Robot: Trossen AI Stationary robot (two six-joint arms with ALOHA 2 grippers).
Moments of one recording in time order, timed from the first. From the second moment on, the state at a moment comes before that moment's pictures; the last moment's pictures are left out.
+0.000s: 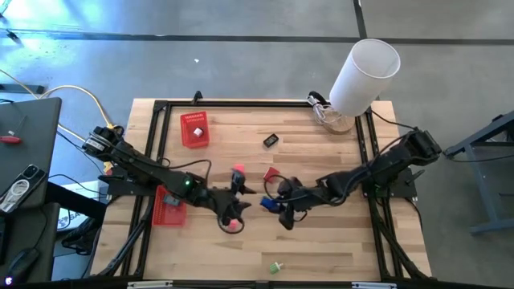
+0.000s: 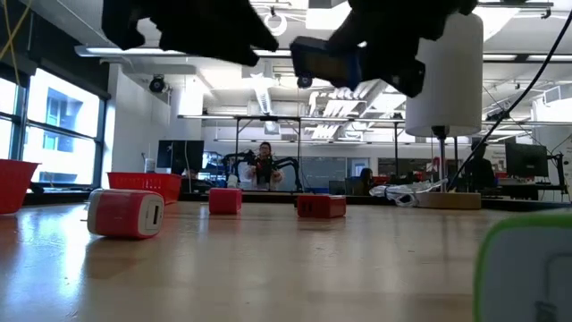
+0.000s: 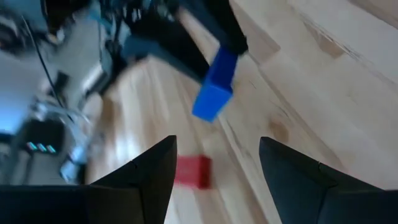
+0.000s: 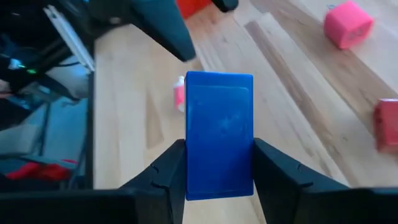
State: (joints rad) left arm -0.42 1.48 0.99 -0.06 -0.47 0.53; right arm 0.38 1.56 0.97 -0.05 0.22 0.76
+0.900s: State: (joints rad) left arm -0.42 1.59 0.99 0.20 -0.44 0.75; right arm 0.38 1.56 0.97 0.04 0.16 0.73
